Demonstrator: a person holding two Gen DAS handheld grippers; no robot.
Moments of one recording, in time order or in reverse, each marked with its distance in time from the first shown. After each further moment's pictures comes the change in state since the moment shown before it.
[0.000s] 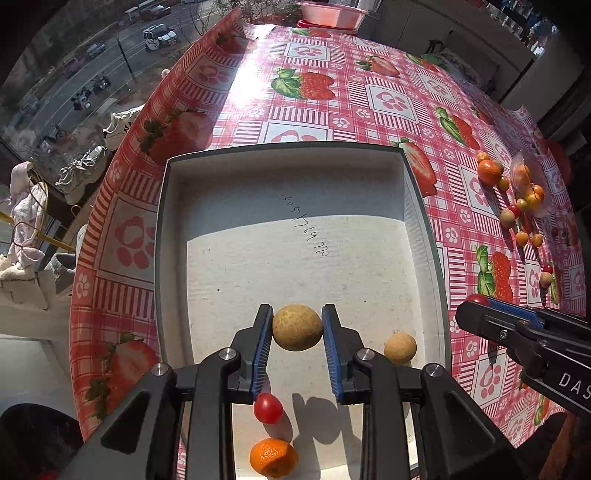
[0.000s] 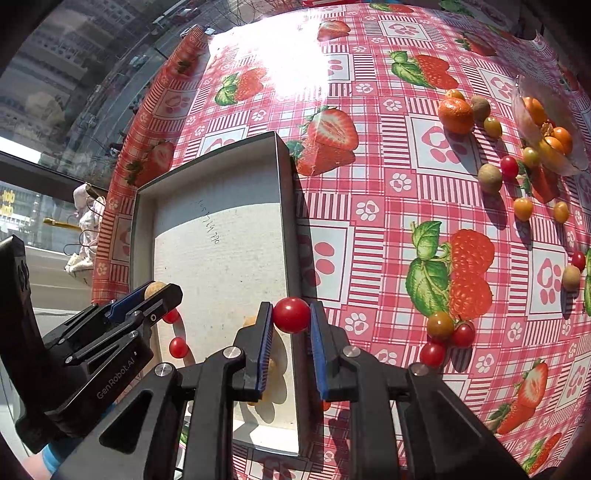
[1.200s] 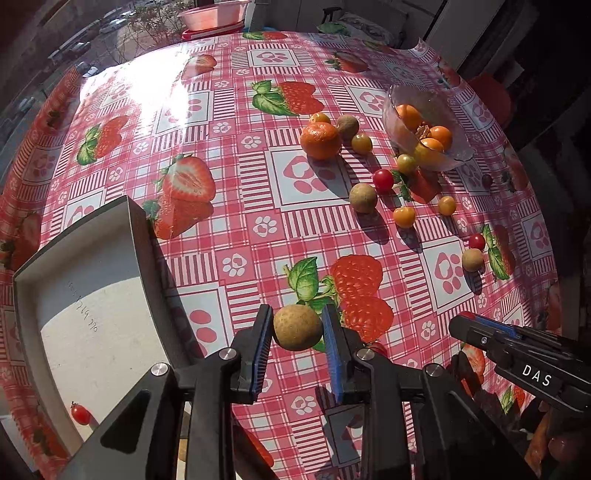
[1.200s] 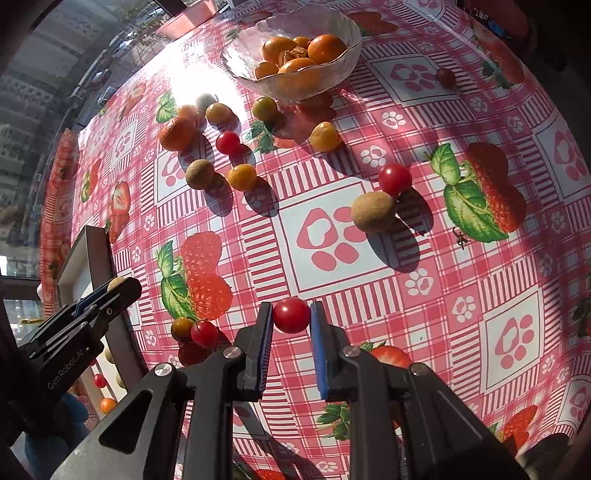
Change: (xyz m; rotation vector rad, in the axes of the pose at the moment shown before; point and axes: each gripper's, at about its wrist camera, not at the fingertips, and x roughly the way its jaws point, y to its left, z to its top) left arm 0.012 -0.194 0.021 0.268 0.025 -0.131; right arm -0.049 -0.212 -0.038 0.370 -0.076 -0.091
